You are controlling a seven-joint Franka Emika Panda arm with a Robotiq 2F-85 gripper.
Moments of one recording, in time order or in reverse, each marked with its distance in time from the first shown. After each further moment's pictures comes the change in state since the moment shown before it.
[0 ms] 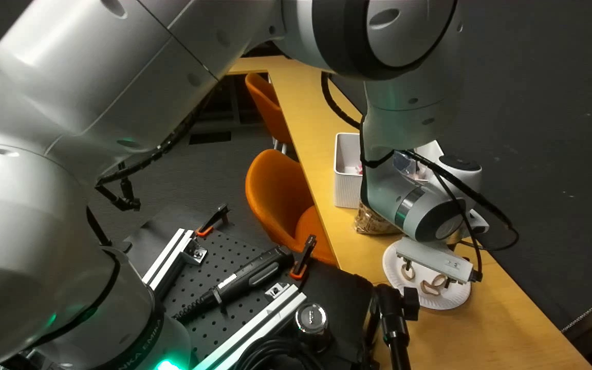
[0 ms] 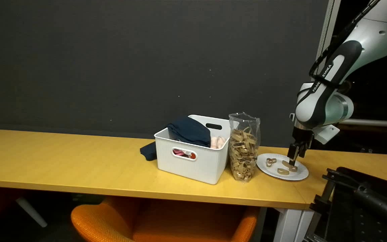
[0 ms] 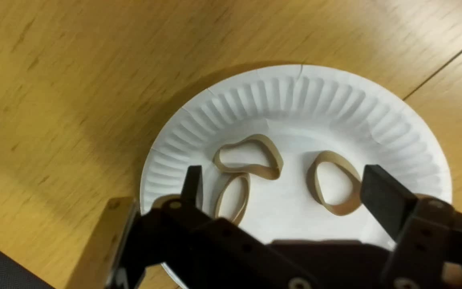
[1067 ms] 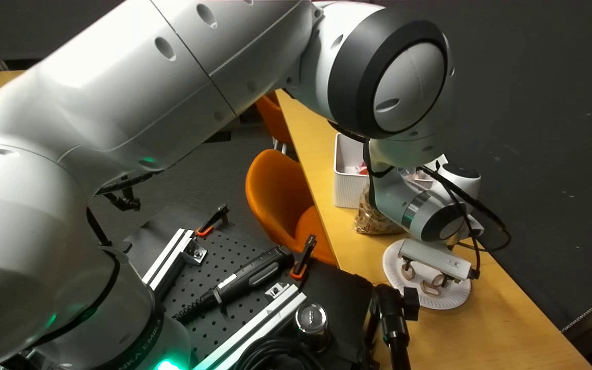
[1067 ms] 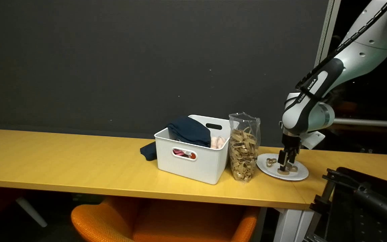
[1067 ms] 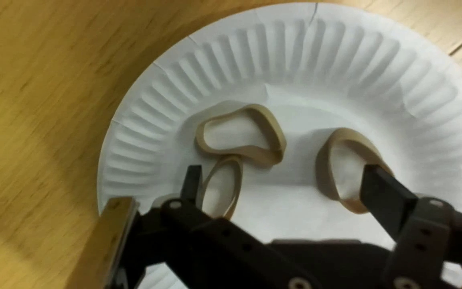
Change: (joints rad) arm 0.001 0.173 0.027 0.252 0.000 -0.132 -0.009
